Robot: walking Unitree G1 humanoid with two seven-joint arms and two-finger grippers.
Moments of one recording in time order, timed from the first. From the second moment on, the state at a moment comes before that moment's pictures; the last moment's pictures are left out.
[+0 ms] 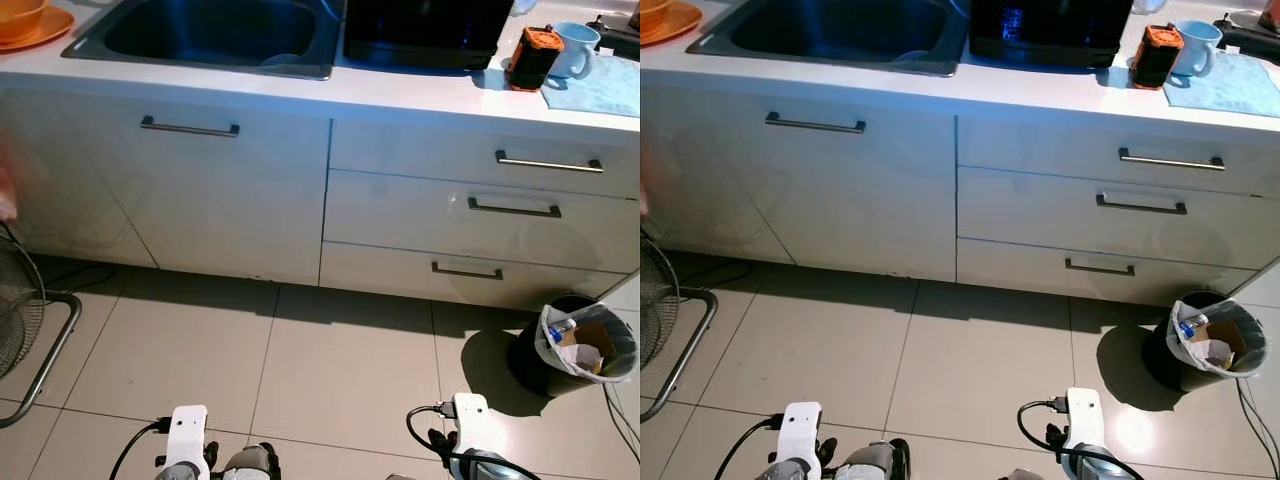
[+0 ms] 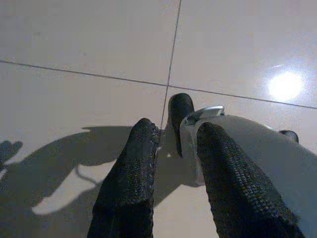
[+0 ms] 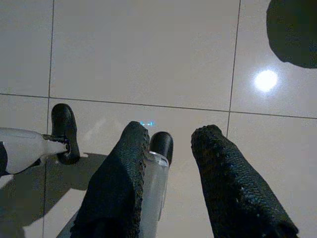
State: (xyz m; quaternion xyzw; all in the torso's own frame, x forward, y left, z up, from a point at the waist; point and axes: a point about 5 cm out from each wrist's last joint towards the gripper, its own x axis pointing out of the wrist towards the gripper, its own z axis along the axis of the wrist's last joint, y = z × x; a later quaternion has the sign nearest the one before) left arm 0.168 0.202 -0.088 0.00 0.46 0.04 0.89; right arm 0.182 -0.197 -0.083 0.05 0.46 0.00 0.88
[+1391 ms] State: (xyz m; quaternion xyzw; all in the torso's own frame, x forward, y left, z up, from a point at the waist) left arm 0.353 0.142 0.192 0.03 -0.20 -0.01 0.98; right arm 0.373 -0.151 0.194 0.08 -0.17 0.09 0.98
